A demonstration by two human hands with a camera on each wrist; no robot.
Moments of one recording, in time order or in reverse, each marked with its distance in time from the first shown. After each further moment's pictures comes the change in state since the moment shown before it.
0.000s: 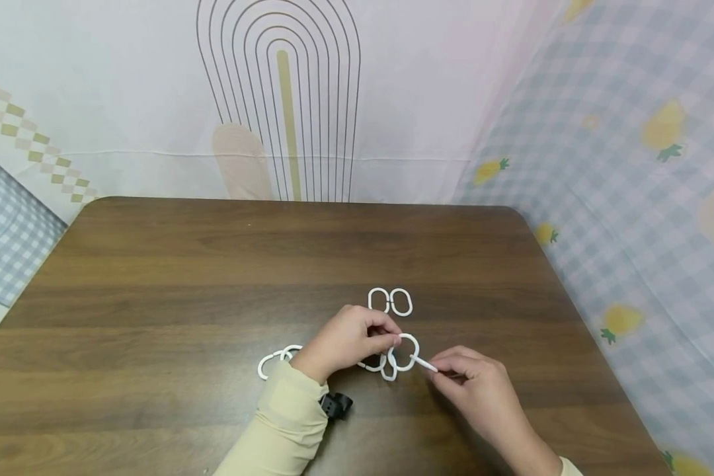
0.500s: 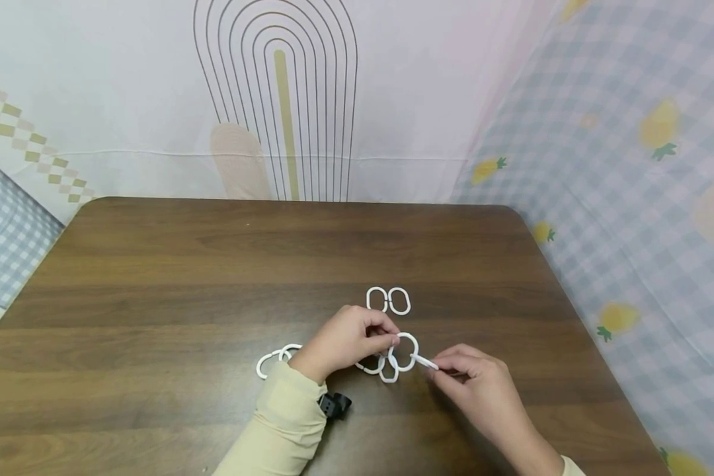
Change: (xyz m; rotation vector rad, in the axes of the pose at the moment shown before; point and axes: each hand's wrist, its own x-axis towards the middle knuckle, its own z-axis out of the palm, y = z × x) left_hand 0.000 0.001 0.002 -0.095 -0.028 -0.035; right_hand -0.002 -0.002 -0.005 0.031 0.008 0.015
